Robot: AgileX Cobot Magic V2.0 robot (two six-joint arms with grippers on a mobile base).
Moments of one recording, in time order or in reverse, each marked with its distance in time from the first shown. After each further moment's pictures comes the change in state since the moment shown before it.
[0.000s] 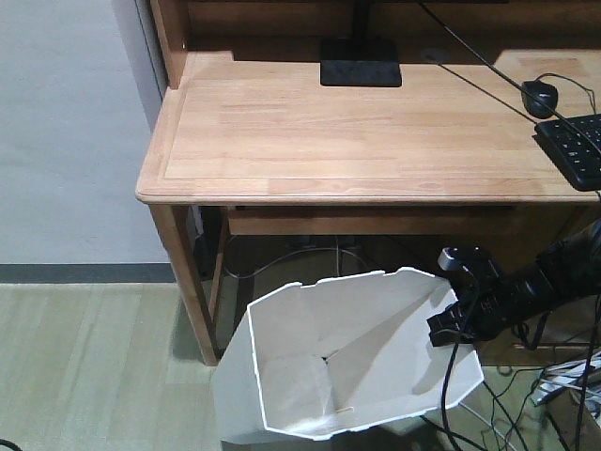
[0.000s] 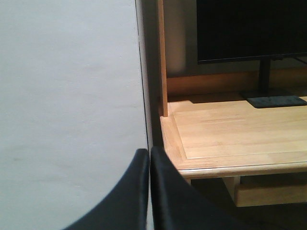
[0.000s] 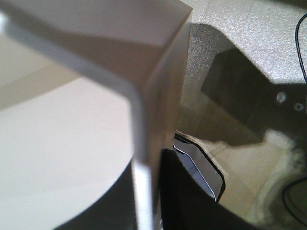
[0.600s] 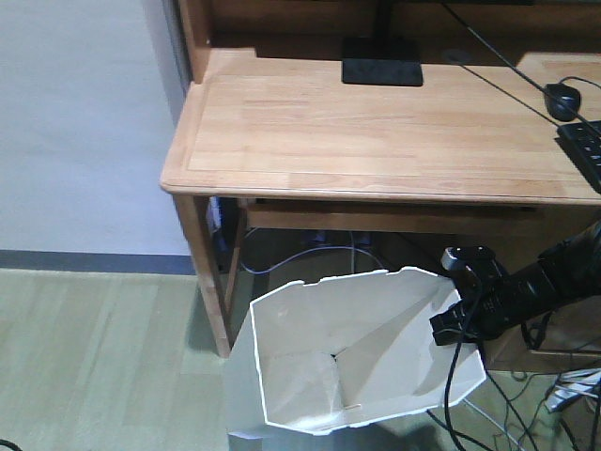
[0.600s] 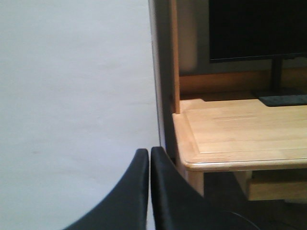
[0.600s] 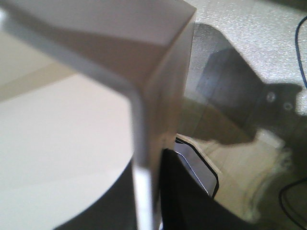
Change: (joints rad) left arm 0.000 0.000 0.000 0.000 0.000 0.000; right arm -0.001 0.000 0.001 0.001 -0.022 0.000
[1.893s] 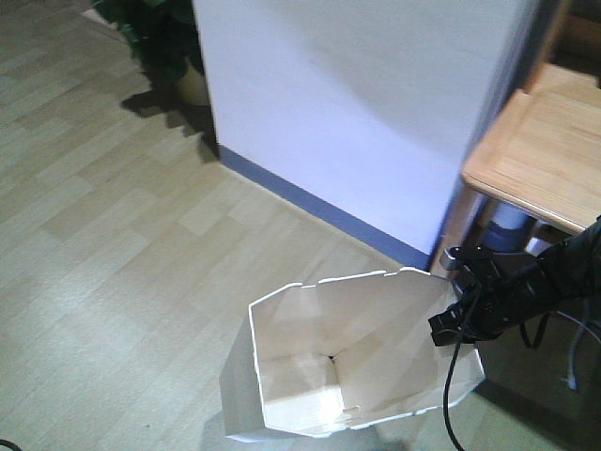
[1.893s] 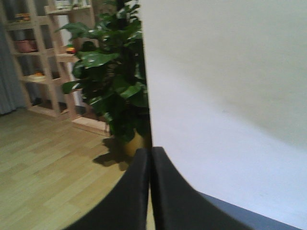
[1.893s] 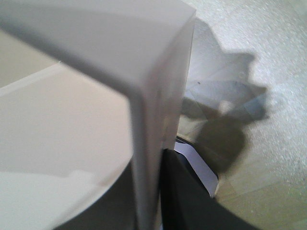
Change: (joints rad) left arm 0.000 0.000 0.000 0.000 0.000 0.000; right arm 0.000 0.000 0.000 -0.002 0.006 -0.001
